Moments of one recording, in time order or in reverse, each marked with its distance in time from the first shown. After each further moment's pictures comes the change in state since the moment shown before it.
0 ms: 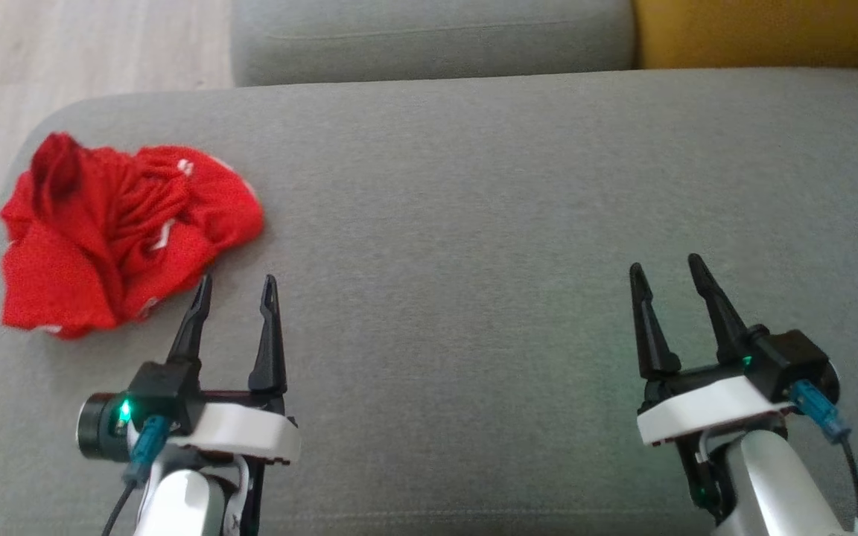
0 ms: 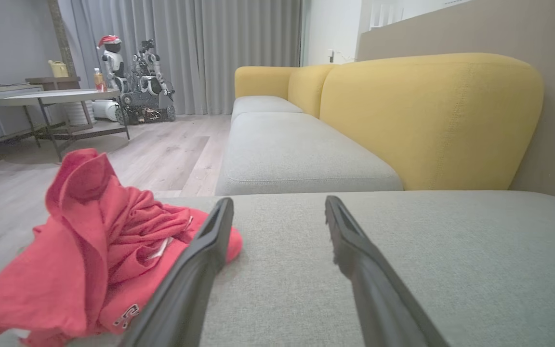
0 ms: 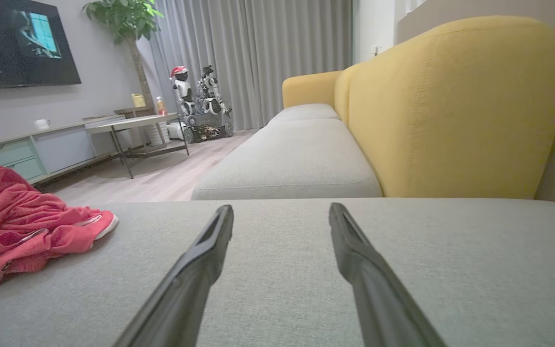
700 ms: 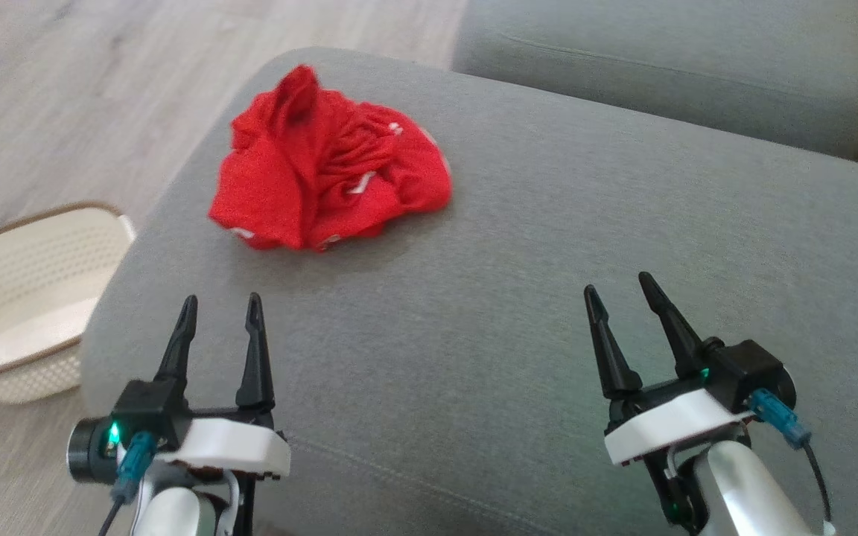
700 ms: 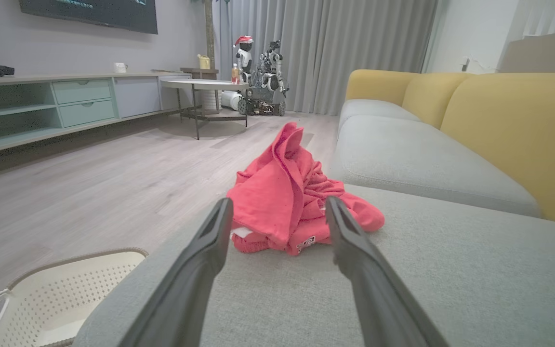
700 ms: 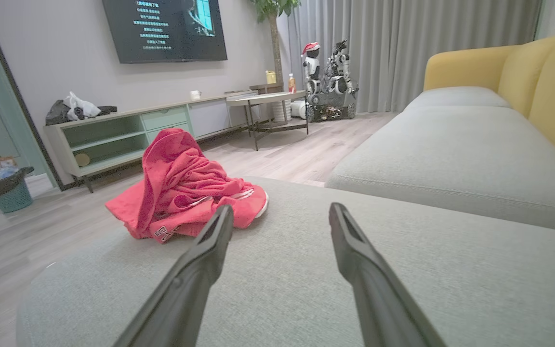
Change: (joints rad) left arm 0.041 -0.002 0.028 -0.001 -0.020 0.003 0.000; right arm 0.002 -0.001 0.103 0.033 0.027 0.000 0.000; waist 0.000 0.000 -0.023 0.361
